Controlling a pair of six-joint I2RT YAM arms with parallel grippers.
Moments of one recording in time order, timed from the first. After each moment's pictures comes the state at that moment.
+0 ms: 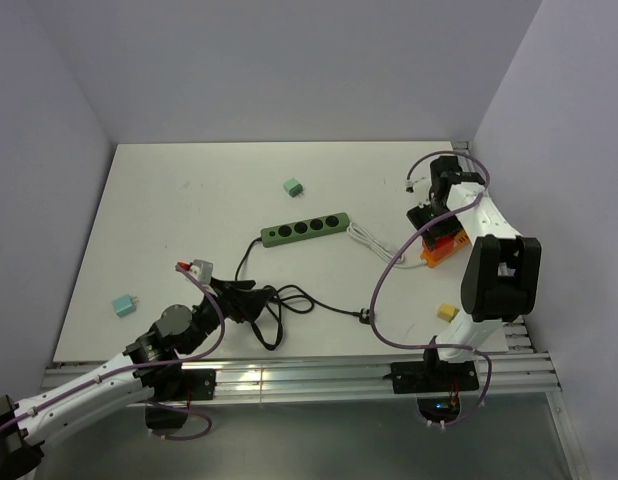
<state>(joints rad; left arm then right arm) -0.97 0.37 0.10 0.28 -0.26 -0.65 -0.05 1.68 1.29 -0.96 0.10 -0.52</state>
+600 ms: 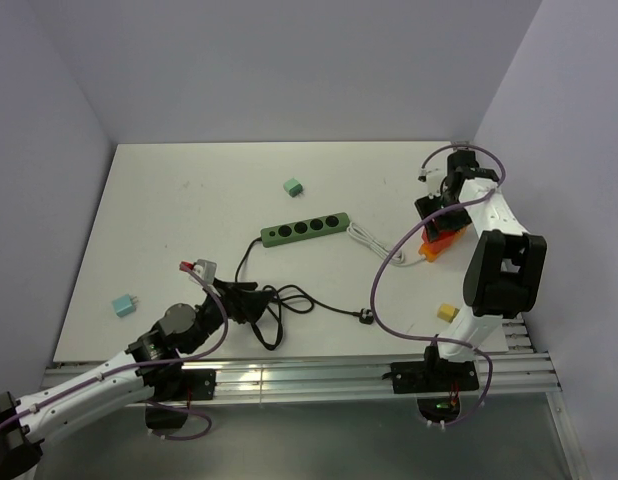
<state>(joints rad) -0.97 0.40 0.10 0.29 -0.24 -0.67 -0.14 1.71 1.35 -0.93 -0.05 -0.49</state>
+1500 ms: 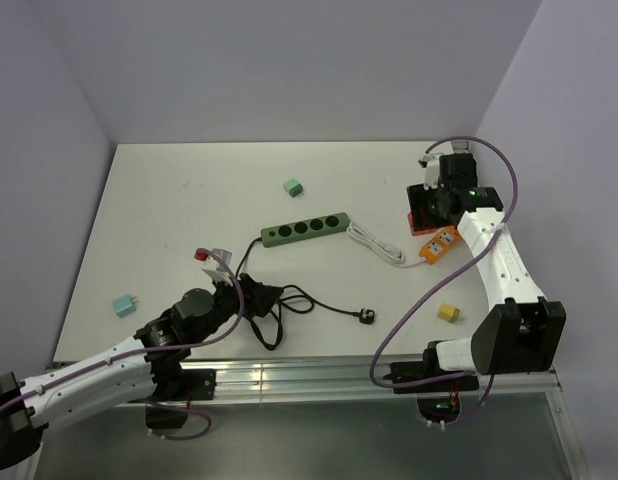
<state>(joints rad) -0.97 0.60 0.23 0.20 -0.23 -0.73 -0.01 1.33 1.20 -0.81 -0.03 -0.16</state>
